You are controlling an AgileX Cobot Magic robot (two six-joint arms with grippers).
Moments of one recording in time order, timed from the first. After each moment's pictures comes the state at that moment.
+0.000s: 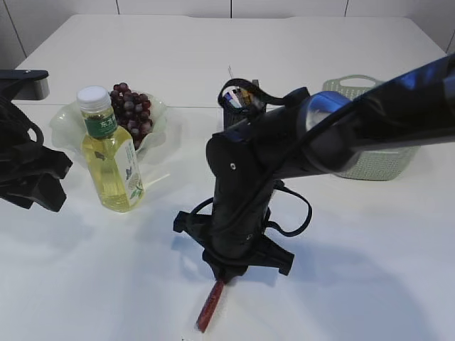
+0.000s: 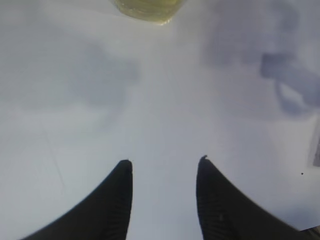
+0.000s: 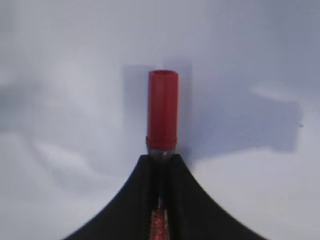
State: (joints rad) left arm -0.28 1.52 -1.04 -0.10 0.90 -0.07; right arm 0.74 2.08 -1.35 0.05 0.79 1.11
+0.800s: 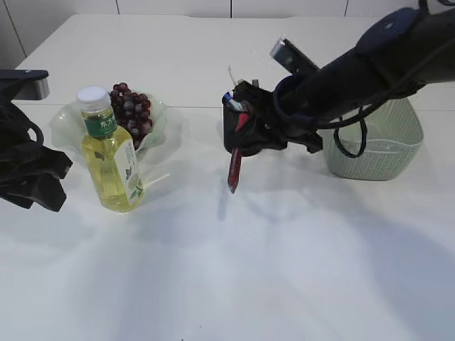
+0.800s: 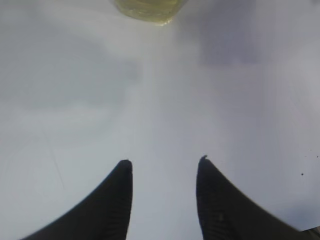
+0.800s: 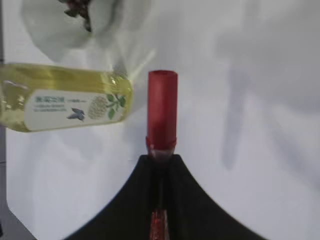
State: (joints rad) left arm -0.28 1.52 -1.04 -0.10 0.90 -0.07; right arm 0.31 1.93 -1.35 0.96 0.68 -0.29
